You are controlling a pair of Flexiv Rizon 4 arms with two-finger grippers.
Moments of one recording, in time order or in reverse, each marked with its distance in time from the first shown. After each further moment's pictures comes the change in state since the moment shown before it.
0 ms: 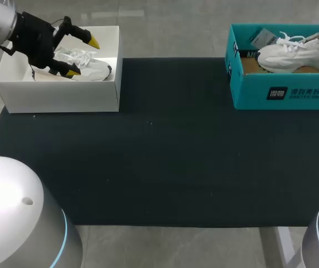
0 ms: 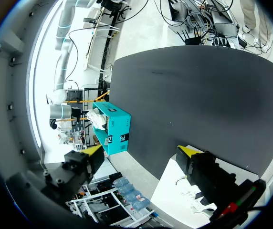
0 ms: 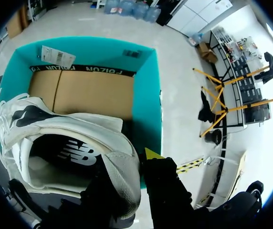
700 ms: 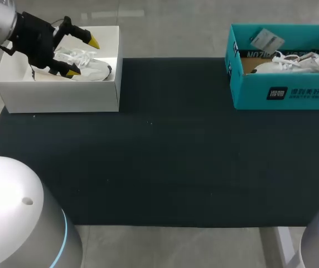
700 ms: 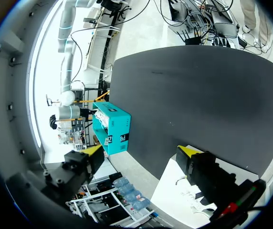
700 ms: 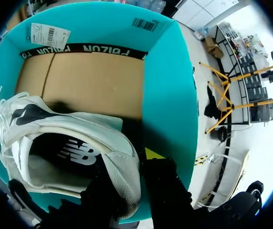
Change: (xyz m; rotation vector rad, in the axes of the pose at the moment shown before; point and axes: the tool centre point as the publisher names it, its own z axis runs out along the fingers) left arm 0.000 0.000 0.000 0.000 0.000 0.000; right arm 0.020 -0.015 0.069 0.061 0.029 -0.015
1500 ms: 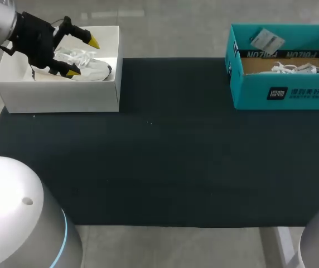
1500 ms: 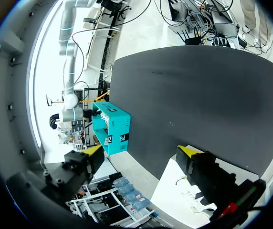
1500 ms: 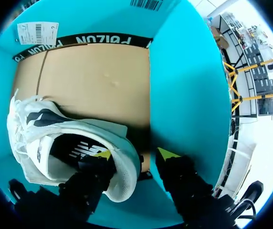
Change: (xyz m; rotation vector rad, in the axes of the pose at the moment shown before) left arm 0.000 0.000 0.000 0.000 0.000 0.000; right arm 0.007 0.005 0.028 0.056 0.066 0.049
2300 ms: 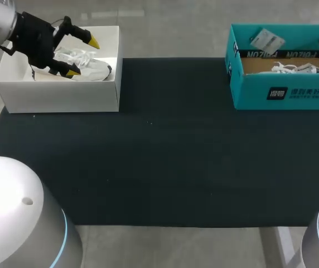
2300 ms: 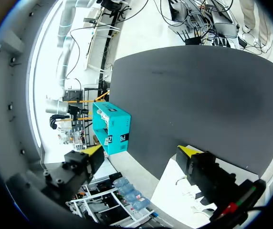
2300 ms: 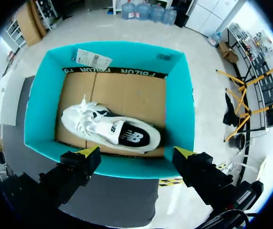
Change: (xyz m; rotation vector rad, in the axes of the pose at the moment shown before) left arm 0.000 0.000 0.000 0.000 0.000 0.000; right arm 0.037 -0.021 -0.133 -0.167 0.162 -0.089
